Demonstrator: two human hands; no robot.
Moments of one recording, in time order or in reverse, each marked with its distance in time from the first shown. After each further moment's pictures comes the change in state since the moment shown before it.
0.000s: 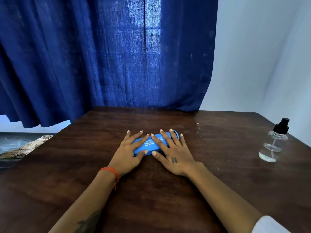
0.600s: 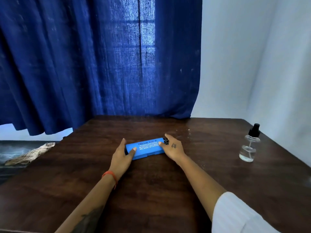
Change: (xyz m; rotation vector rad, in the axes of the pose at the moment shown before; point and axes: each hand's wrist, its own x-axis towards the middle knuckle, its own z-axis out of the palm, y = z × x) left_hand -0.016 0.034 -0.011 -0.316 0.157 -0.495; right_hand 0.013 0.006 -0.027 0.681 0.126 0.467
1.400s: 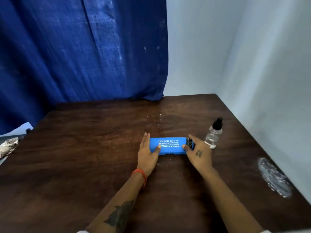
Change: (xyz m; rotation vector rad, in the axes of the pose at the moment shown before) left_hand -0.021 0.104 0.142 -0.031 -0.270 -0.048; right_hand -0.059 0.088 -0.136 -0.094 0.285 0.260
